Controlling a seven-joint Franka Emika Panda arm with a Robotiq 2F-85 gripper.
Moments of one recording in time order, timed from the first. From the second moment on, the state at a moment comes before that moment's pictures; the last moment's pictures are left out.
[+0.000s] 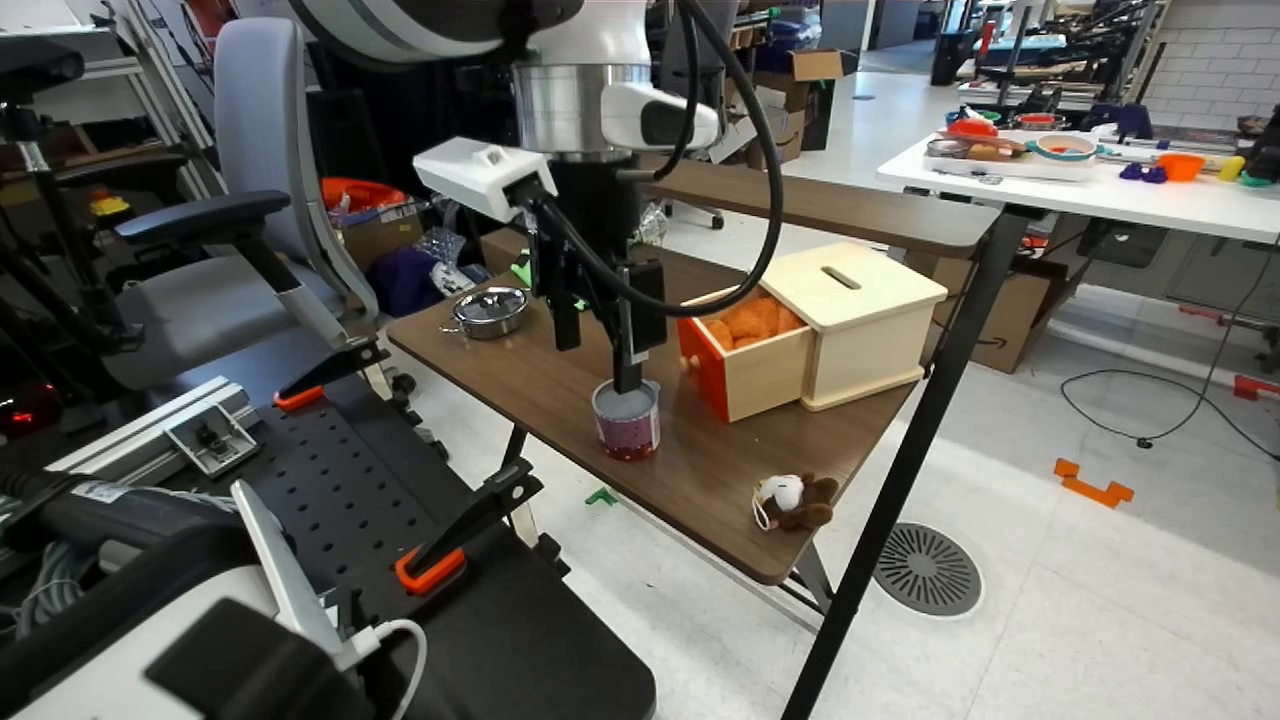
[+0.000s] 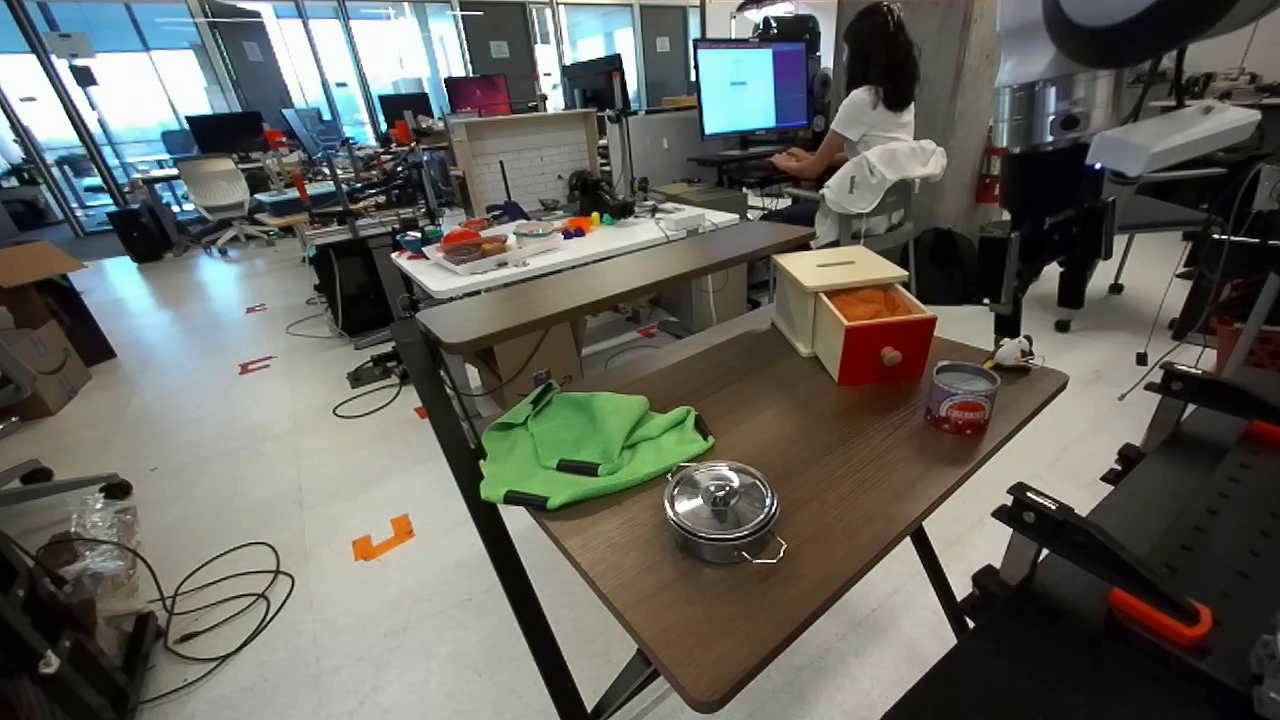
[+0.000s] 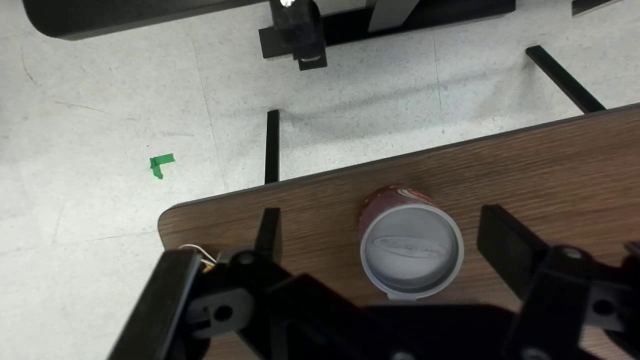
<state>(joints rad) -0.07 0.34 -0.08 -2.38 -0.16 2.59 0.09</state>
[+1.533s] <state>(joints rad) -0.06 0.49 -0.09 -2.33 -0.14 2.77 0.08</state>
